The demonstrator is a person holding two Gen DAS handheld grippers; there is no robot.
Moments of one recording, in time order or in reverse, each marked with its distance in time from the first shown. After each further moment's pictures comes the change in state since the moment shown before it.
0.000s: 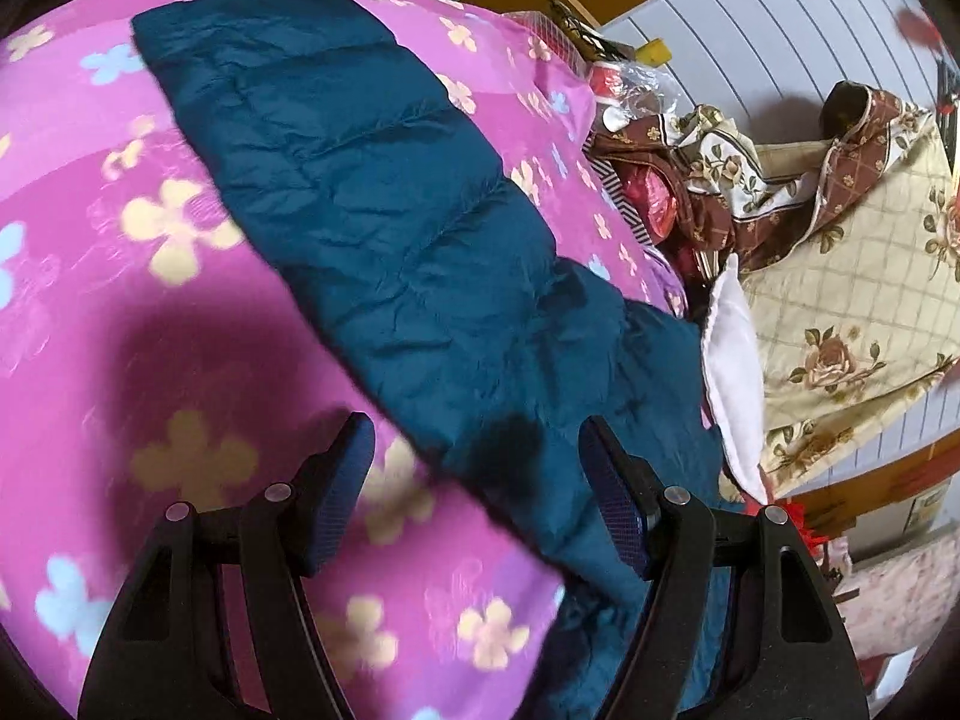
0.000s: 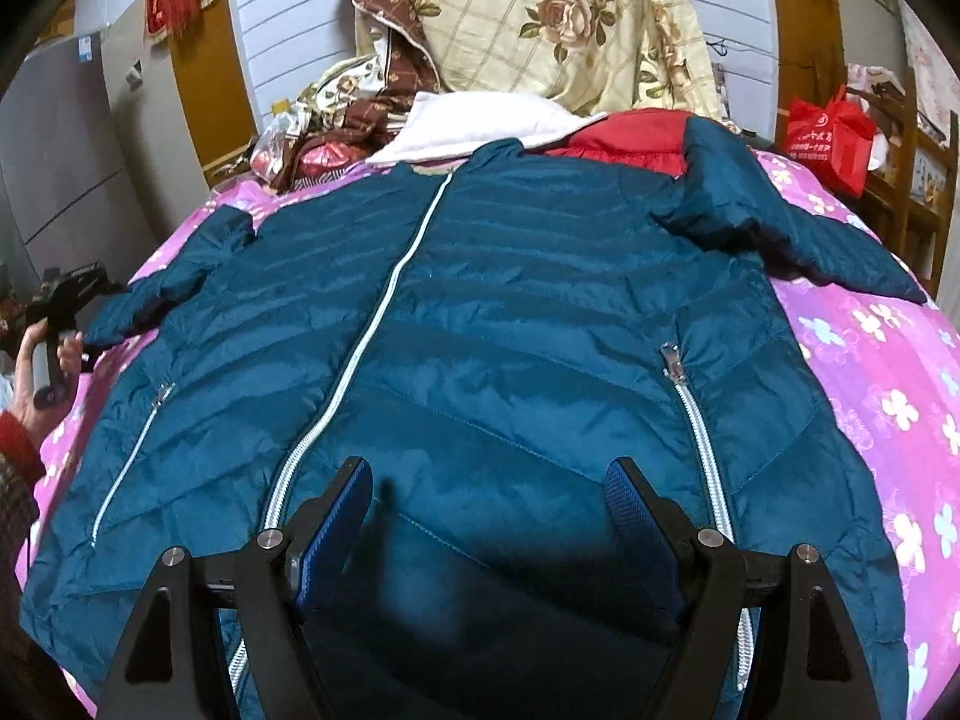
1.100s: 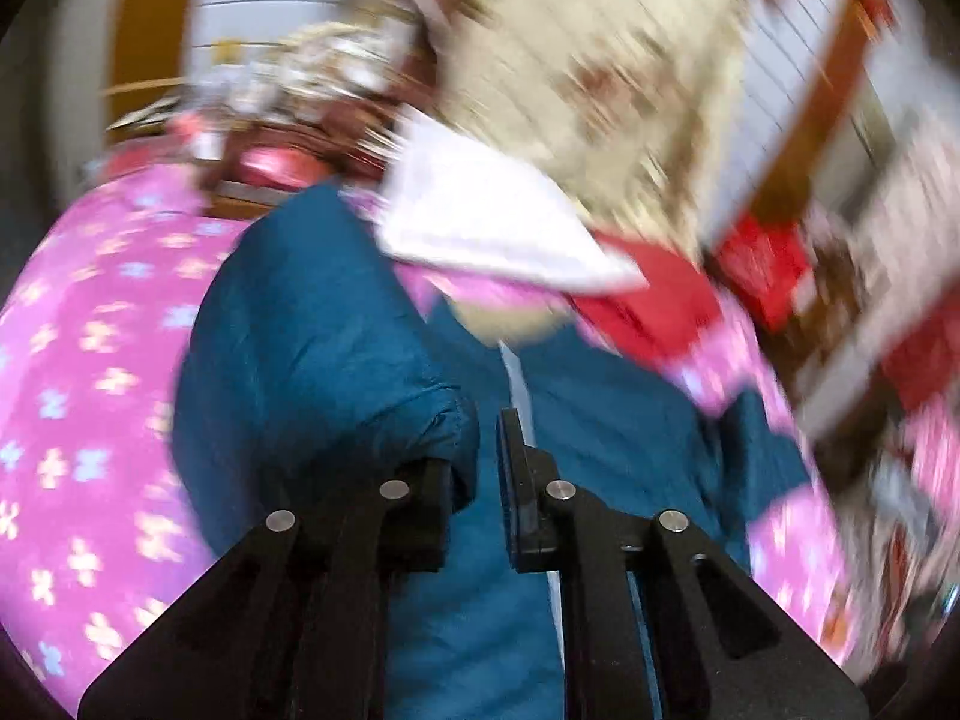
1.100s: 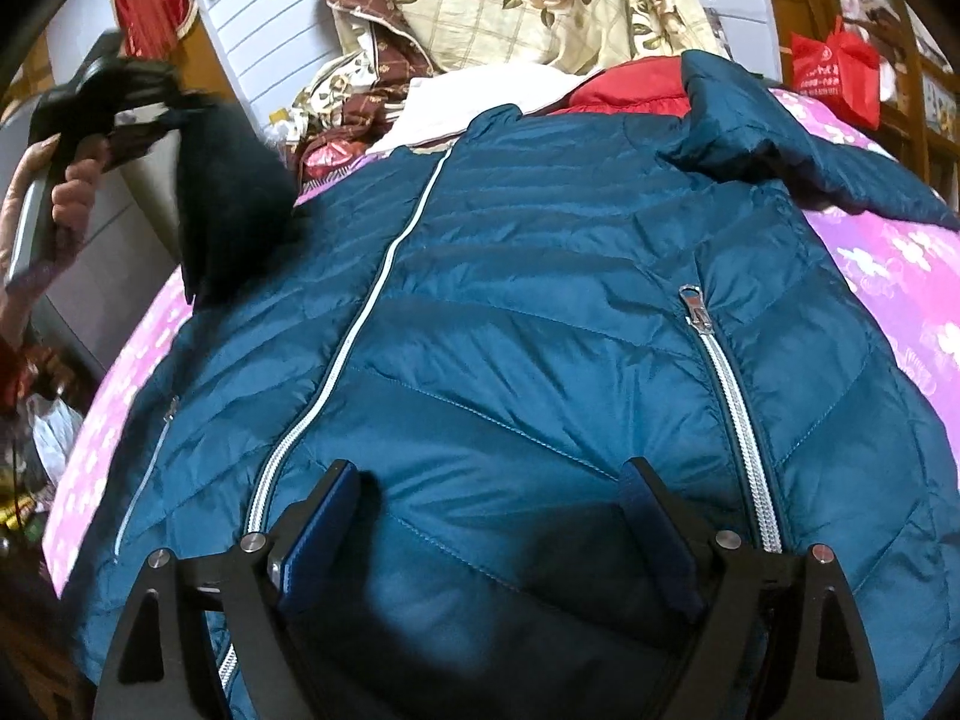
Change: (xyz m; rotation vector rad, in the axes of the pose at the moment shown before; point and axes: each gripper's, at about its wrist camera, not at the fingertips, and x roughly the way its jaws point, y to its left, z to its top) left arm 0.003 -0.321 -0.185 0.889 0.139 -0.077; right arm 0.023 -0.021 -0.010 0.125 0.033 0.128
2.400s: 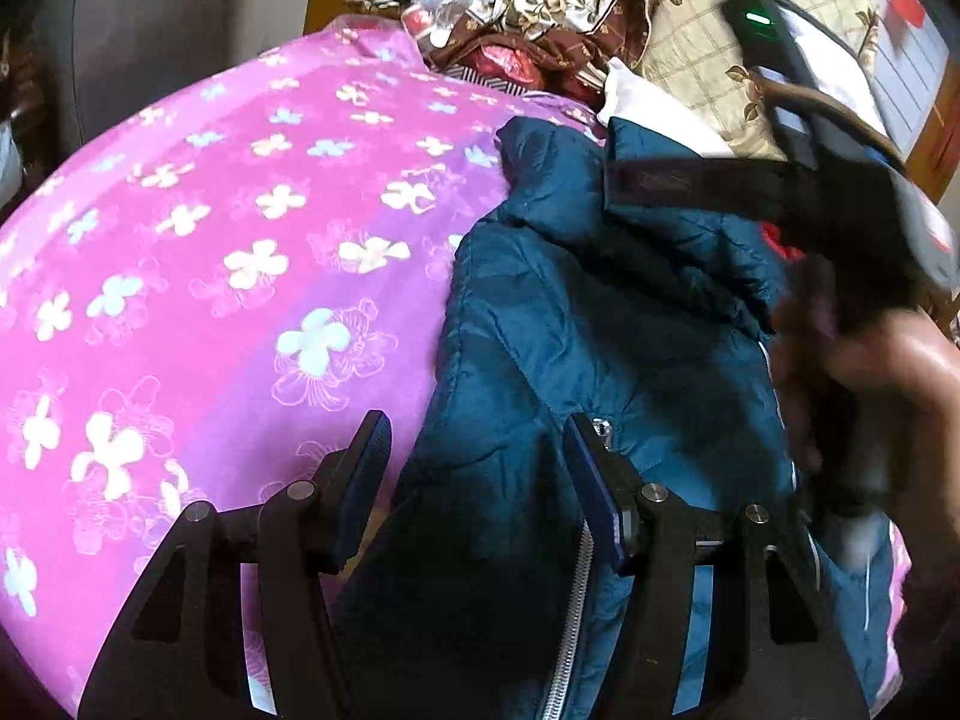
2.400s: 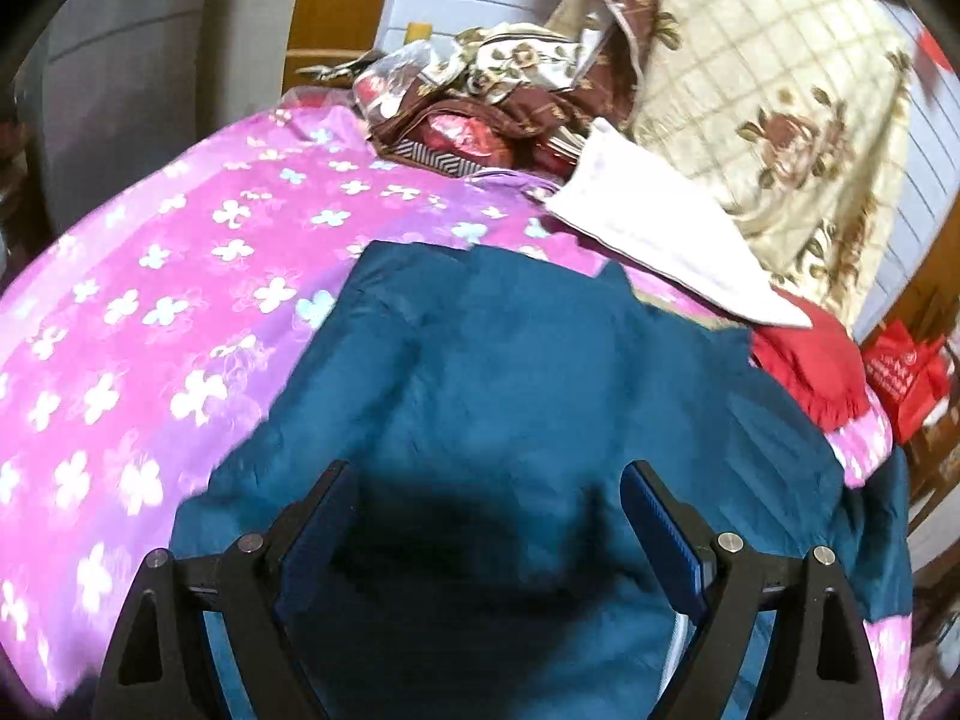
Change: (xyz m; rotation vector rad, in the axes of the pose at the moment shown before) left arm -0.063 0.122 -0.237 -0.318 -0.040 0.270; right arm 0.168 0.288 0.152 -0.561 0.032 -0.269
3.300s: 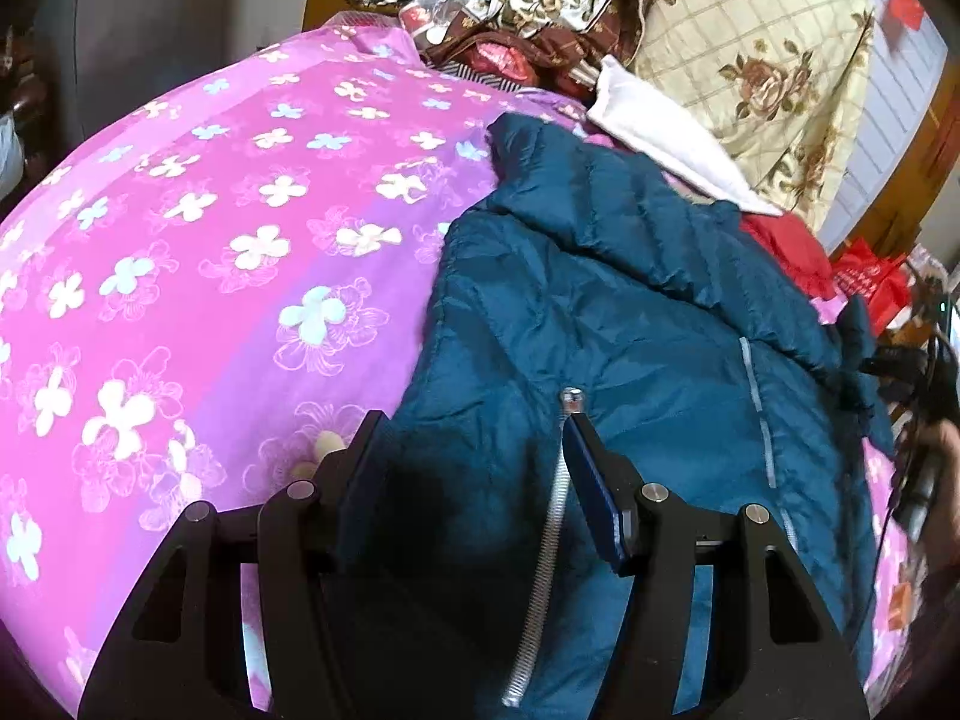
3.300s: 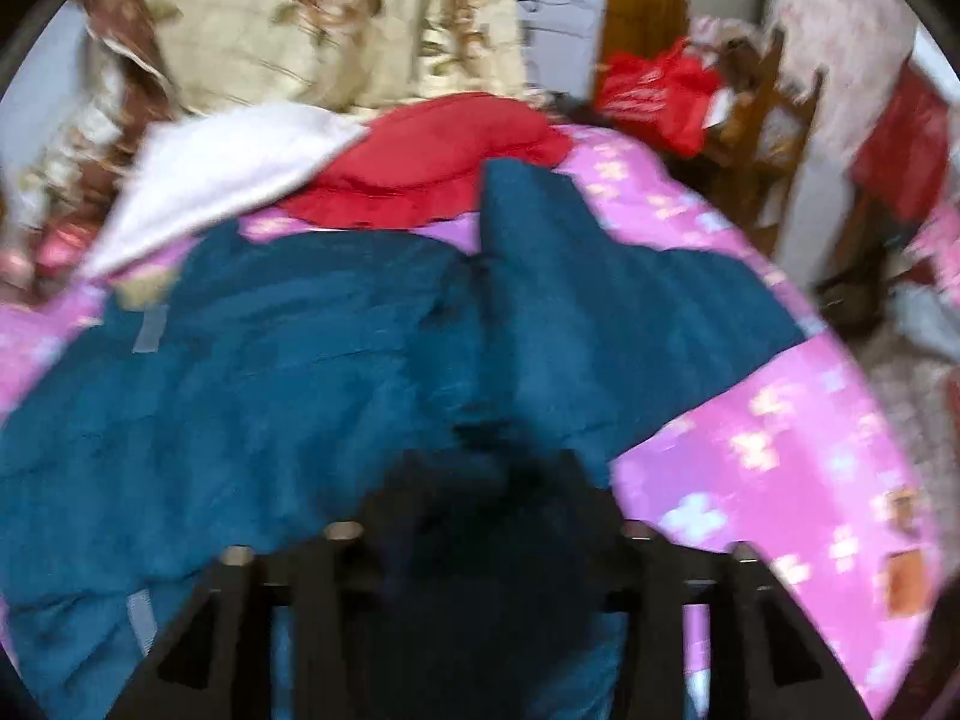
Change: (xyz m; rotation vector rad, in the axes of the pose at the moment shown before) left arm -0.024 -0.006 -0.010 -0.006 -0.001 -0.018; right arm -0.017 -0.329 -0.145 0.701 0.160 -0.233
